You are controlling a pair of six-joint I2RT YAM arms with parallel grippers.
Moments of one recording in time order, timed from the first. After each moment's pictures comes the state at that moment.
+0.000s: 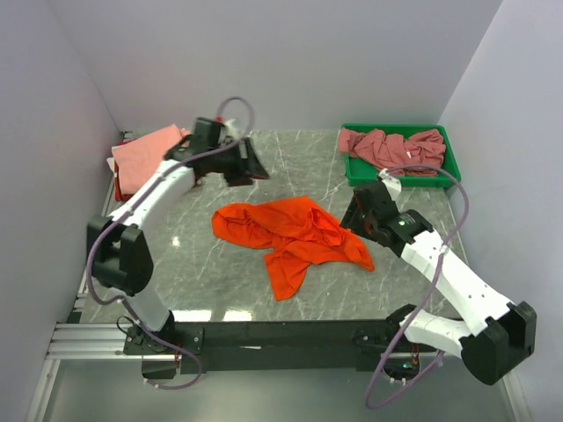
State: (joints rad) left arm -0.41 1.71 1.52 -0.55 0.49 -0.60; right arm 0.49 1.07 0.94 -0.75 0.32 0.80
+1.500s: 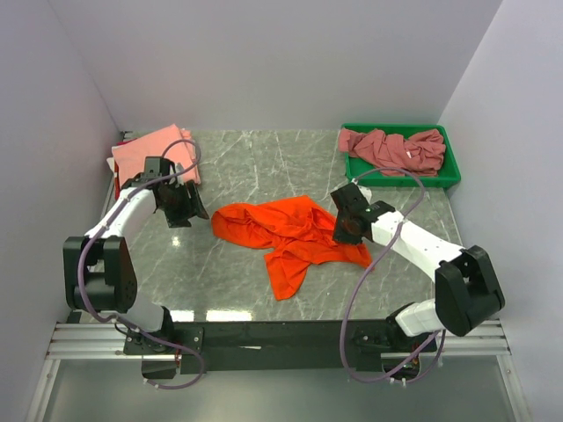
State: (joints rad) left arm -0.01 1.52 1.09 -0.67 0.29 -0.38; right arm 0.50 1.39 0.89 -0.62 0.20 0.70
